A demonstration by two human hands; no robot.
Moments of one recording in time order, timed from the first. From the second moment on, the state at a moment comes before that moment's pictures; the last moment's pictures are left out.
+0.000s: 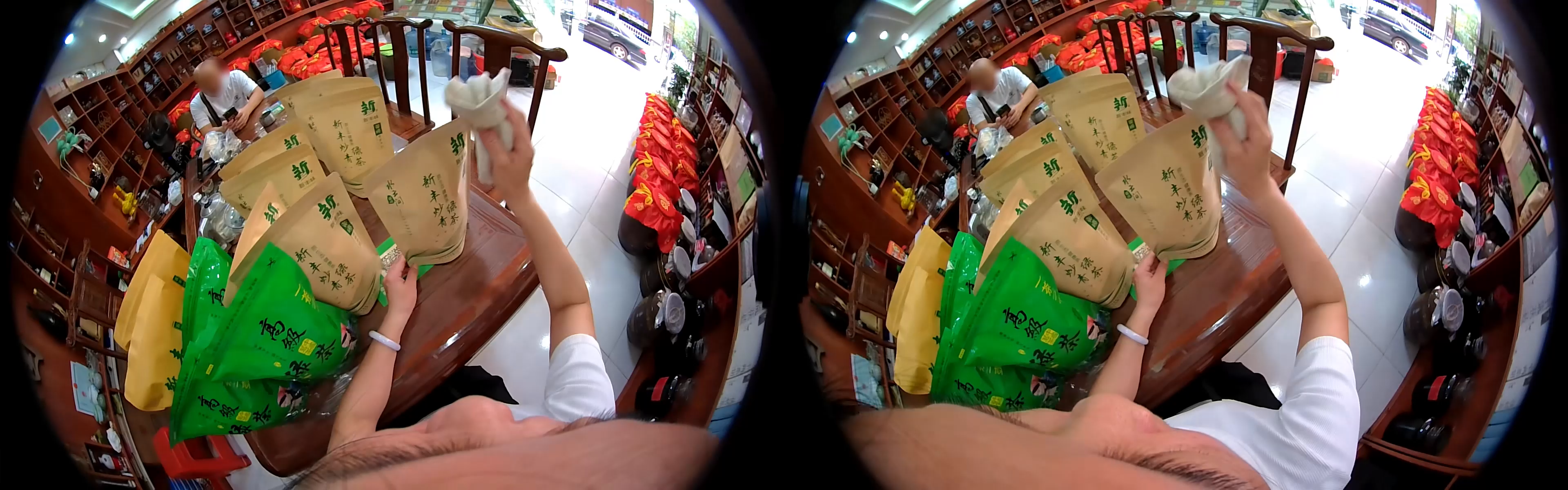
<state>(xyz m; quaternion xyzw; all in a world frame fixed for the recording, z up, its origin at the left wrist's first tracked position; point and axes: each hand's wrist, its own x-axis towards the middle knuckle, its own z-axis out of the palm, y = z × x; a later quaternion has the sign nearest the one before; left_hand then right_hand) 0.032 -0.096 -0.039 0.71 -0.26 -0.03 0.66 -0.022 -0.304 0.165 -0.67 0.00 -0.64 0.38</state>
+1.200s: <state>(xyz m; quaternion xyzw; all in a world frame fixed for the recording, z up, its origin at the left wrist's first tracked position) 0.039 -0.099 -0.057 0.77 -0.31 0.13 0.55 -0.073 -0.294 0.090 -0.80 0.02 -0.52 0.29</state>
